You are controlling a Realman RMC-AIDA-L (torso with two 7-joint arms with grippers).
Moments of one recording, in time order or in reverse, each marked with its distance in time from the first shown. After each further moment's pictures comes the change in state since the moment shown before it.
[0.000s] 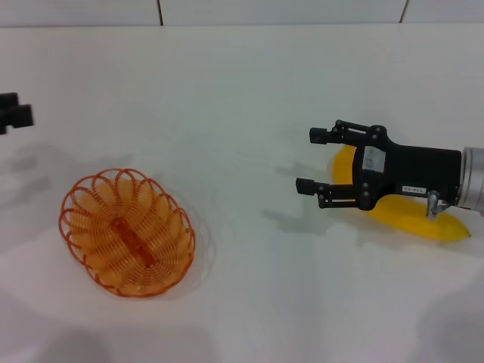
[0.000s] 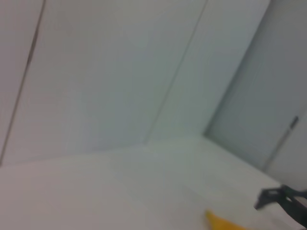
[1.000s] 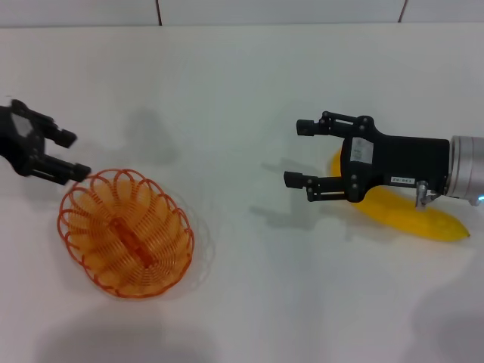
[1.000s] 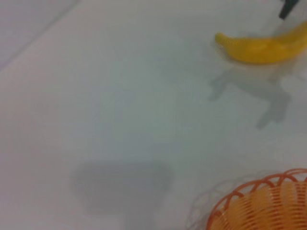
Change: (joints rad) left arm -0.204 -0.090 0.392 0.190 0.355 -0.189 0.067; right arm 0.040 0.001 -0.006 0.009 -0.001 0.000 0.000
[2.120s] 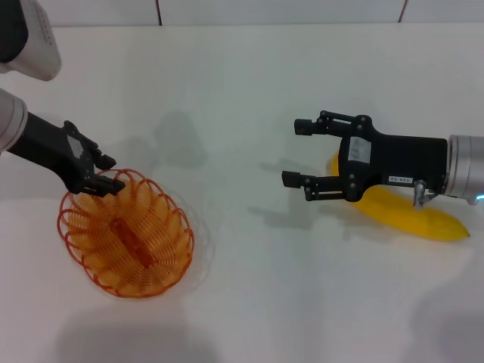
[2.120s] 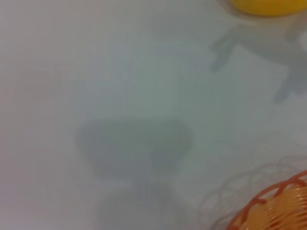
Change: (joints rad) left arm -0.051 -0.085 0.159 -0.096 0.070 -0.210 -0.043; right arm 0.004 0.002 0.000 0.002 0.000 0.002 0.001
